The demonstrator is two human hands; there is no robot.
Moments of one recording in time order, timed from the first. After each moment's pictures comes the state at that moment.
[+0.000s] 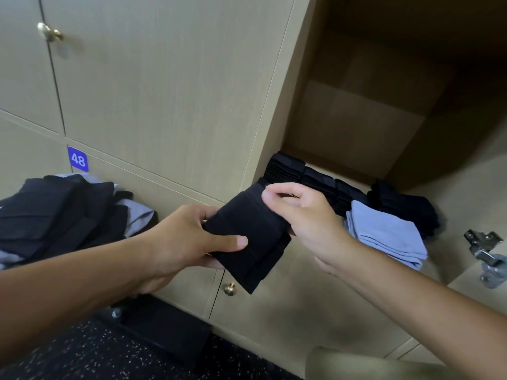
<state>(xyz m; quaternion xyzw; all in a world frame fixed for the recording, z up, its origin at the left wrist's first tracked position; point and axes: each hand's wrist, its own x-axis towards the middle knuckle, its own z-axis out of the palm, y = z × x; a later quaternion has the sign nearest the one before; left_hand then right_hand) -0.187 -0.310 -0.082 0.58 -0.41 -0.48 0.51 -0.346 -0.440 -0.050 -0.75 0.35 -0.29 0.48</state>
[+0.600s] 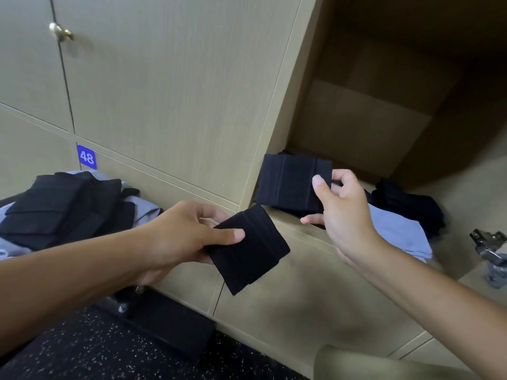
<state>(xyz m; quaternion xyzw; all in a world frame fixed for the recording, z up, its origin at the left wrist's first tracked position) -0.180 -0.303 -0.082 0.60 -0.38 -0.48 0.52 -0.362 -0.452 -0.038 -0.68 0.42 -0.43 0.42</state>
